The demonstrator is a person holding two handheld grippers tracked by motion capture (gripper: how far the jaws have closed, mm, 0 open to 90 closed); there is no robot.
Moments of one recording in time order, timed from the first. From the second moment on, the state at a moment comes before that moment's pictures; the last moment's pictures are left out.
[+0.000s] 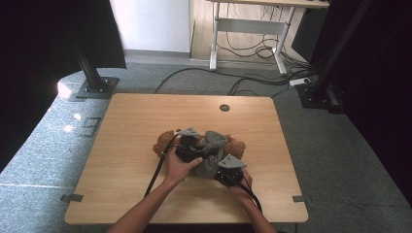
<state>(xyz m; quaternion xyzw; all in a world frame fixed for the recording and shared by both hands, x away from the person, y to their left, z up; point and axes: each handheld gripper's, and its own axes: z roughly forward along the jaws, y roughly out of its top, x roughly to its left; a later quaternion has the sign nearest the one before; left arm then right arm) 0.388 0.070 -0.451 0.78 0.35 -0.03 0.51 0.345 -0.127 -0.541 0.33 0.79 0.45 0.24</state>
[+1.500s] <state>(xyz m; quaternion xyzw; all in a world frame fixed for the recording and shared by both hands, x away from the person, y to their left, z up) 0.383 0.199 -0.484 0.71 0.45 0.00 0.55 0.318 -0.161 -0.509 0.37 0.75 0.50 0.21</state>
